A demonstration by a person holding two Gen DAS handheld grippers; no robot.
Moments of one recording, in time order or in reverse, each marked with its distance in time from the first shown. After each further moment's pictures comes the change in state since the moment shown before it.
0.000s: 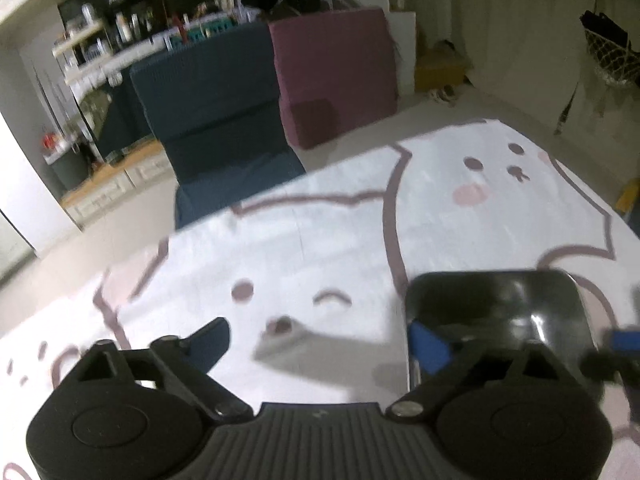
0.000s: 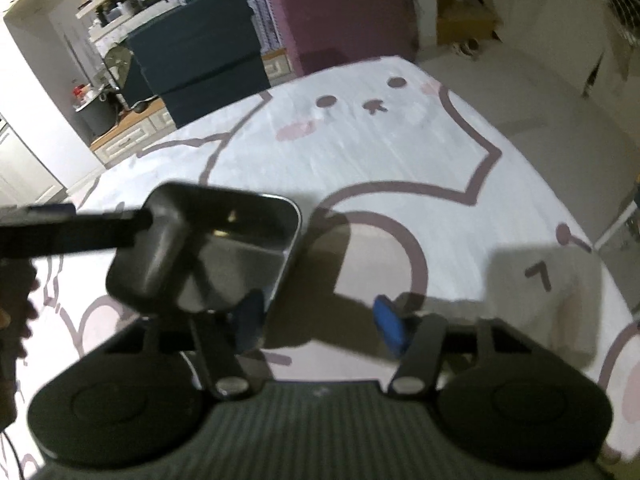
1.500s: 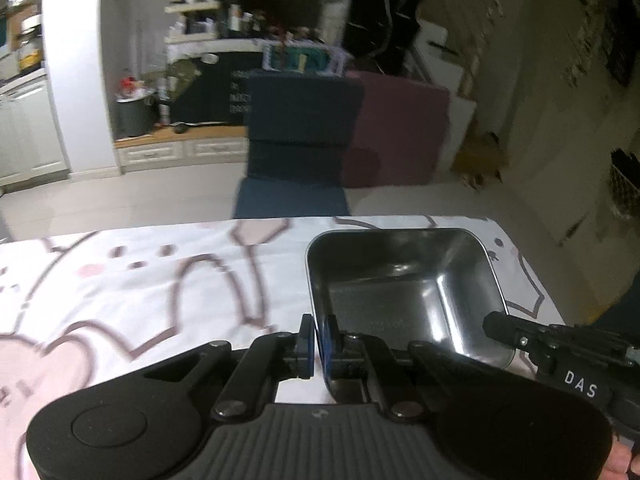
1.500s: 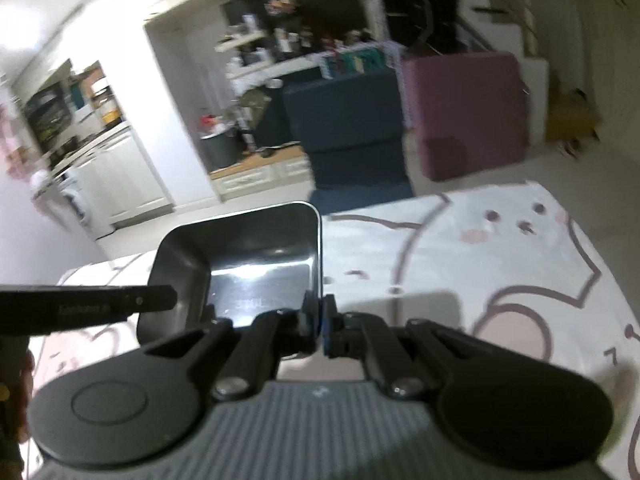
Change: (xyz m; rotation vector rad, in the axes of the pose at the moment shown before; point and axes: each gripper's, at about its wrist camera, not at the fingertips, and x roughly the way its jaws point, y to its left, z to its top) left arm -0.219 0.096 -0.087 -0.353 -0.137 -0.006; right arm -0.123 0.121 -0.019 -0.225 -0.195 0.287
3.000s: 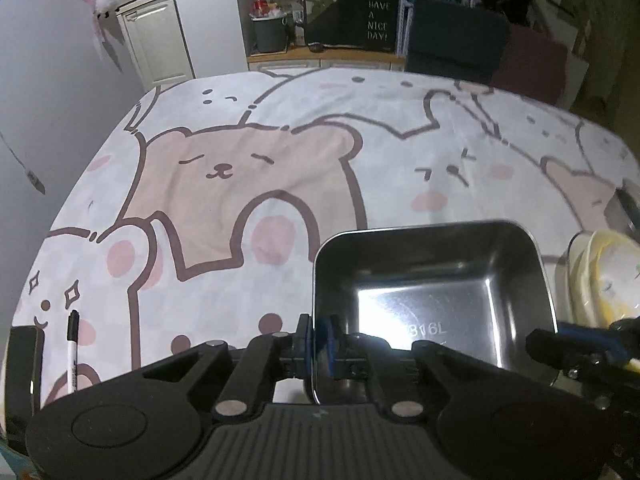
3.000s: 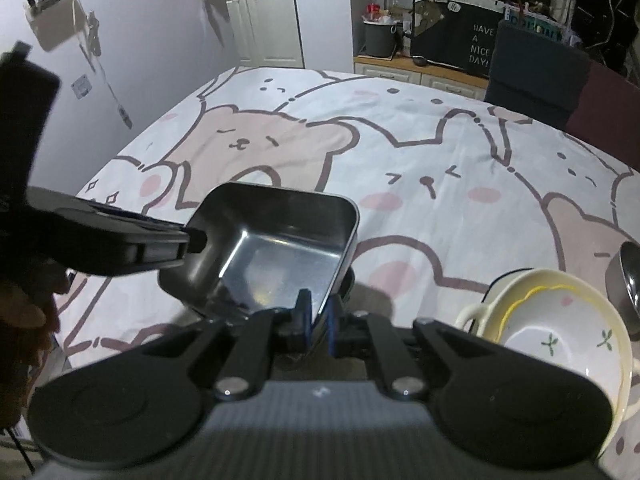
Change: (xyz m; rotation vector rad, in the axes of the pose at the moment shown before) left arm -0.107 0.190 -0.202 -0.097 0.198 0.309; right arm -0.055 0.275 -0.191 -0.420 0.294 0.157
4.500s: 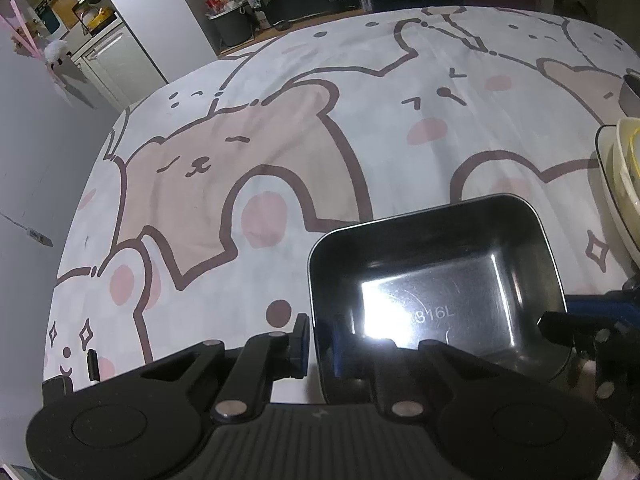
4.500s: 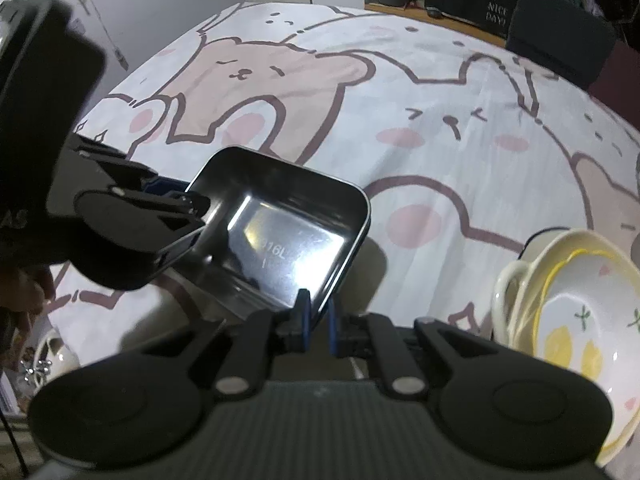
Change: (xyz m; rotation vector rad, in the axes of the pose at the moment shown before) left arm 0.036 -0.023 -0.010 0.255 0.079 0.103; right arm 0.053 -0.001 -0.002 -0.019 0.183 0.007
